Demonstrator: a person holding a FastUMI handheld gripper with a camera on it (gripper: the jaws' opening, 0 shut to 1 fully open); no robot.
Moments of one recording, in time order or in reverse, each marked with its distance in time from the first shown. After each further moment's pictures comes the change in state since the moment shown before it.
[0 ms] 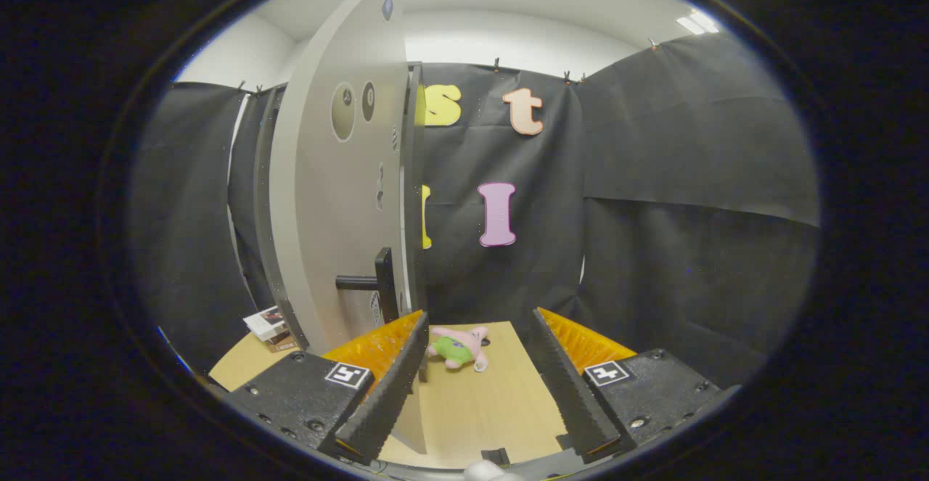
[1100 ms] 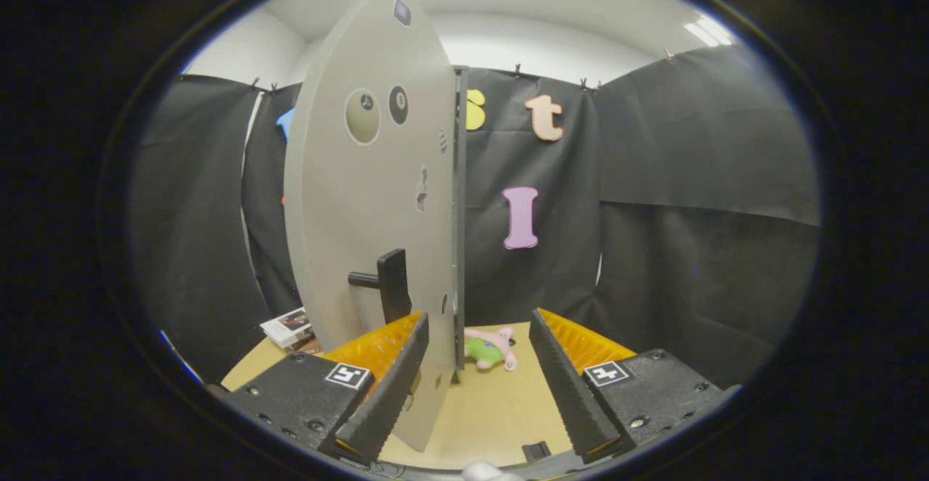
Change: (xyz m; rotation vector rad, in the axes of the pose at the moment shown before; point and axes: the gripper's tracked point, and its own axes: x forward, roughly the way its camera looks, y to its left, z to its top) arm -0.018 0.113 -0.002 0.012 -0.012 0.043
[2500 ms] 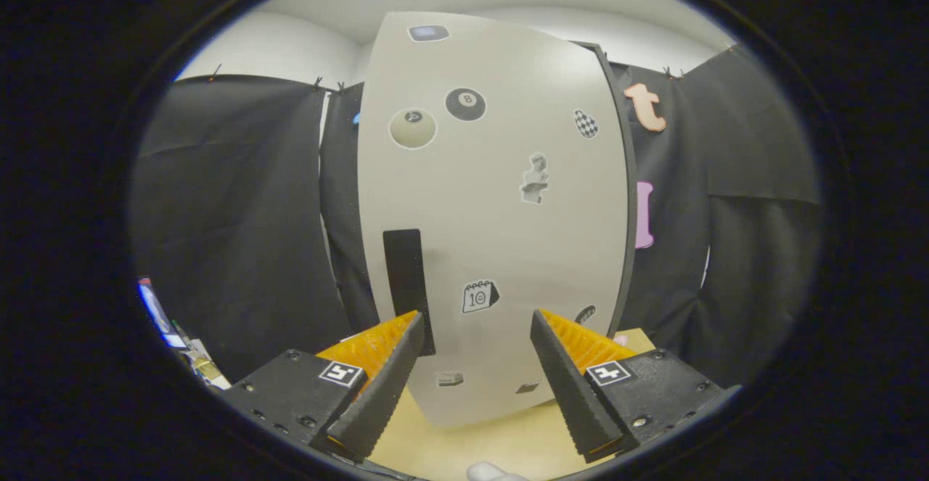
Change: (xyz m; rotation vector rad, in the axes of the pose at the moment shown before) arm 0.075 0.189 0.003 0.022 0.015 0.312
